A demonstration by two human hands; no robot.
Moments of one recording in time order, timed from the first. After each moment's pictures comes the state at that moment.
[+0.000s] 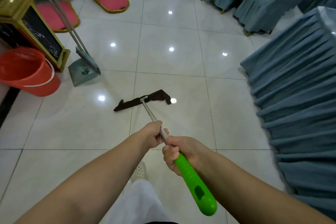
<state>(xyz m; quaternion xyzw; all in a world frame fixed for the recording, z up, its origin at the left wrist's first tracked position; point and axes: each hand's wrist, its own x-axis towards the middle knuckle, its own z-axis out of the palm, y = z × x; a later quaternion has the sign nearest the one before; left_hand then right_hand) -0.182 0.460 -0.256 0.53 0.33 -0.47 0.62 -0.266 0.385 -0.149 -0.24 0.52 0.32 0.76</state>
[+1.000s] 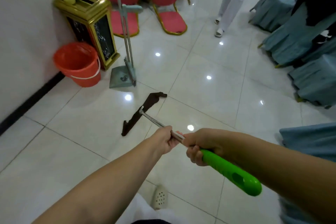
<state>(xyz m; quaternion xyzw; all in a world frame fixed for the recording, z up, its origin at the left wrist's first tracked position) 0.009 0.467 -0.227 0.29 0.45 -0.31 0.79 0.002 0.358 -0.094 -0.60 0.35 0.55 0.47</state>
